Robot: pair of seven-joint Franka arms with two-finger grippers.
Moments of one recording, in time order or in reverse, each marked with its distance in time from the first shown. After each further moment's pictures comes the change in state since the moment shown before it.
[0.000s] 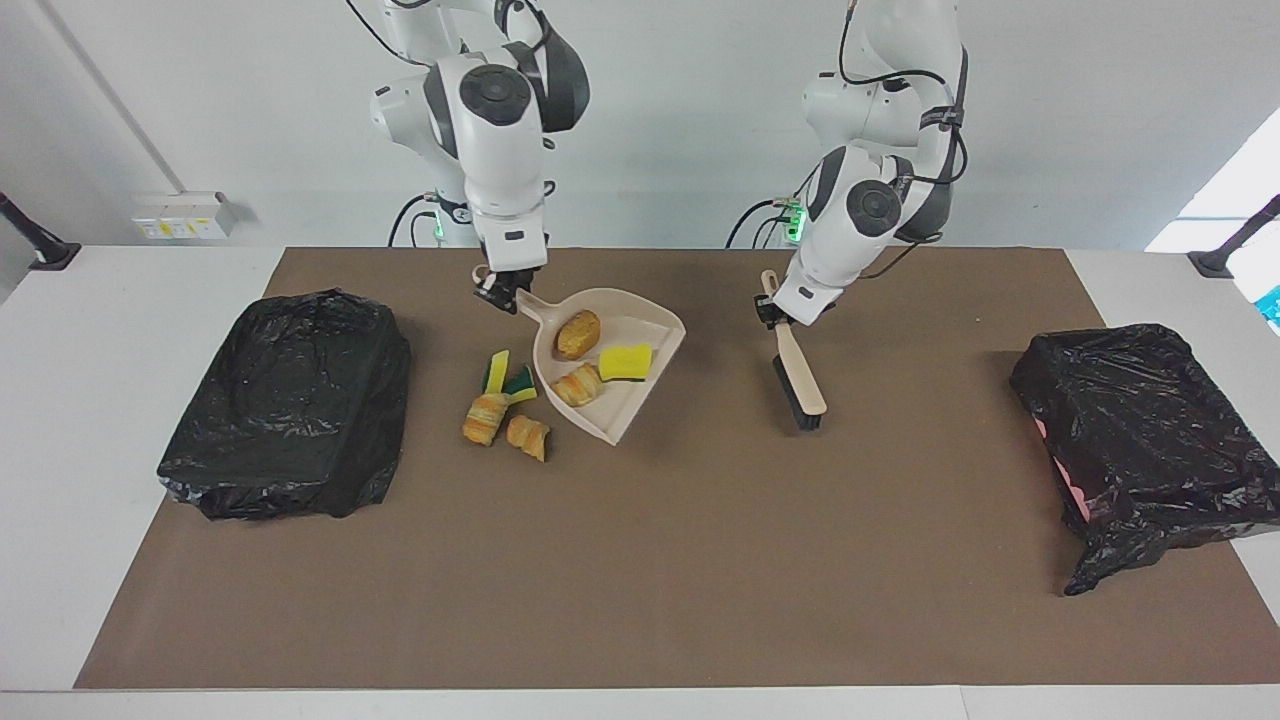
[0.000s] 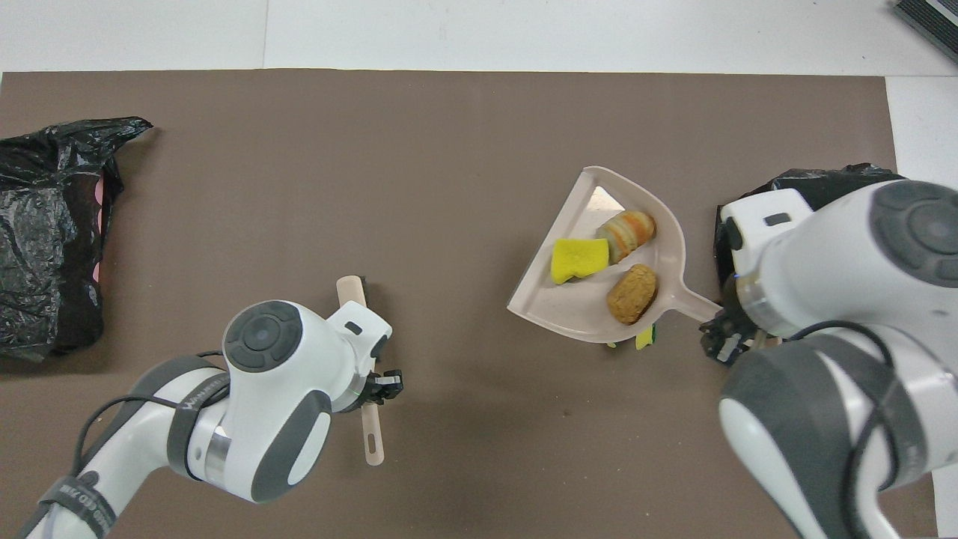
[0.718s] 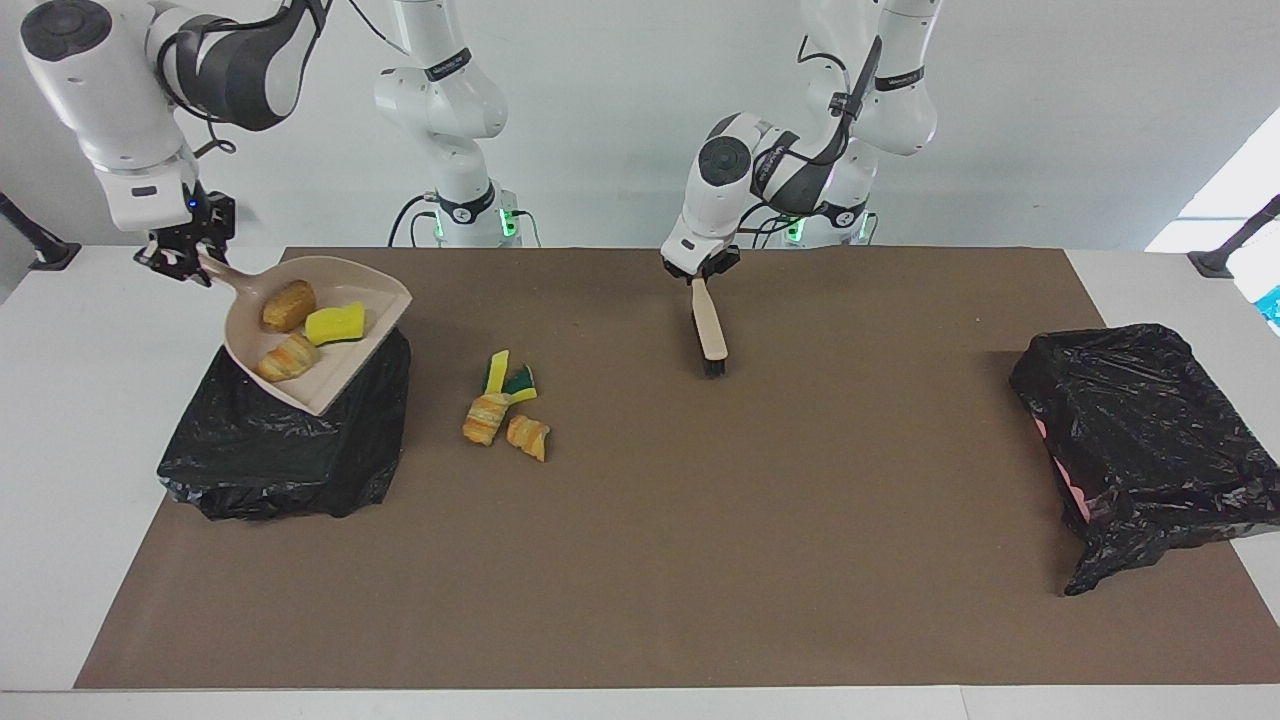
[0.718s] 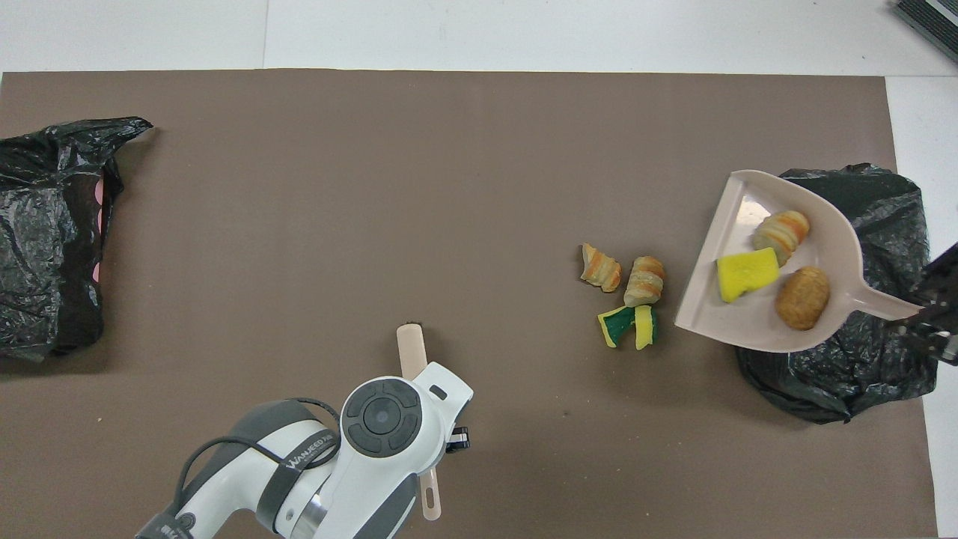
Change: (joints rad) left arm -0.221 -0.001 -0.011 -0.062 -0.017 0.040 -0.164; right arm -0.531 -0.007 -0.014 0.018 -0.196 0.126 -0.727
